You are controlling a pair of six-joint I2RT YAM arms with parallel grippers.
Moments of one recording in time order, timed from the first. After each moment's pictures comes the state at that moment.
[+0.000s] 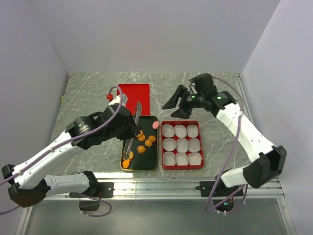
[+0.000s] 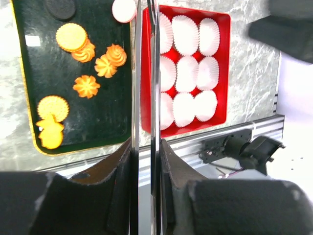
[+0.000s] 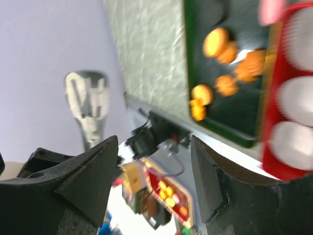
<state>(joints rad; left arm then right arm) -0.95 1.10 1.34 -1.02 -0.25 -0.99 0.47 1.40 1.39 -0.75 -0.49 0.99</state>
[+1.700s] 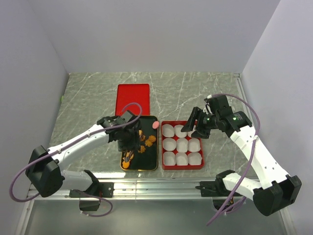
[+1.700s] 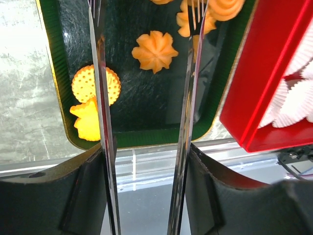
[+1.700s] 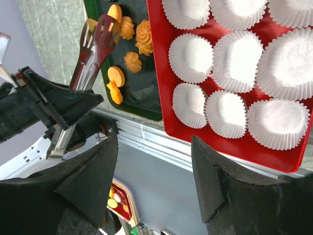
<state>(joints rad) -0.75 1.28 0.98 -0.90 0.01 -0.88 0.35 1.08 1.08 -0.95 -0.37 0.73</state>
